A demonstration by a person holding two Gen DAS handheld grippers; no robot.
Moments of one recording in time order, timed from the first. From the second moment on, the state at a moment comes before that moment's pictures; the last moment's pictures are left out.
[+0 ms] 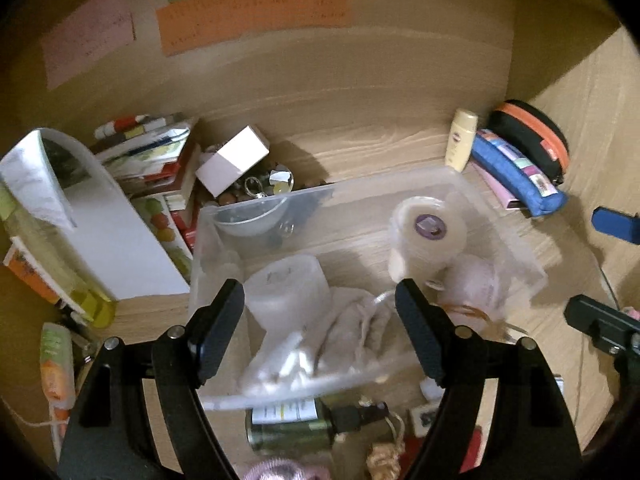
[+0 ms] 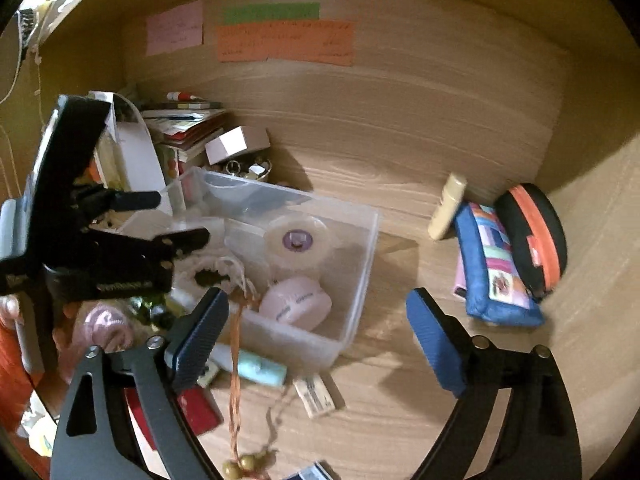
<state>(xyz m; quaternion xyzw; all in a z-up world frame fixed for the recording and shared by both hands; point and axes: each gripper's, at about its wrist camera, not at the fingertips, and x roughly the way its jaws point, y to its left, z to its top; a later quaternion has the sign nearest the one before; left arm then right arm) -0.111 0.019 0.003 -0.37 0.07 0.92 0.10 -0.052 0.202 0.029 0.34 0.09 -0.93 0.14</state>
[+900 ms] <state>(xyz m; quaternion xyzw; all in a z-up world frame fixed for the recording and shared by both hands) 0.004 -0.038 -0.044 -0.44 0.01 0.90 0.07 0.030 0.251 -0.050 0.39 0.04 -0.91 0.10</state>
